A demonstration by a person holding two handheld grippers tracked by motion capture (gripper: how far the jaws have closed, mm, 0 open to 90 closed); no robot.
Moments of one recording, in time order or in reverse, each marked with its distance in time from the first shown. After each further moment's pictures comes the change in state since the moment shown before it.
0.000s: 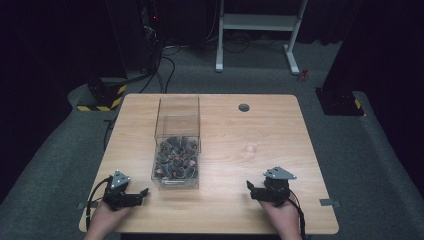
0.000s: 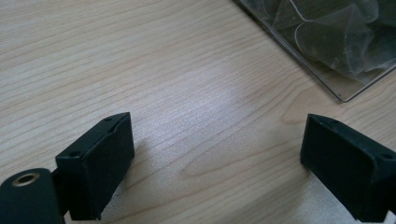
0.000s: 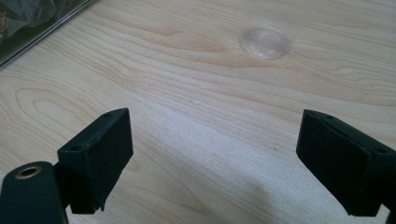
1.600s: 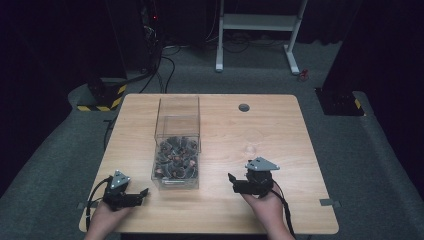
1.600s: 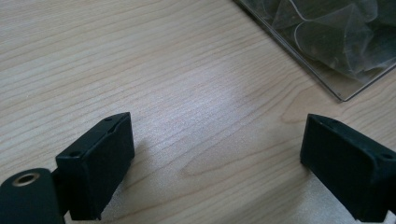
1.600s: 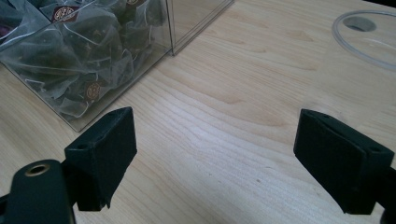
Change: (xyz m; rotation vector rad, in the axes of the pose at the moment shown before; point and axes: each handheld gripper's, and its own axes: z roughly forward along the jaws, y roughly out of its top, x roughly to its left) left arm 0.000 0.000 0.000 -0.001 0.001 -0.002; right arm 0.044 0.053 0.000 -0.061 0.090 -0.062
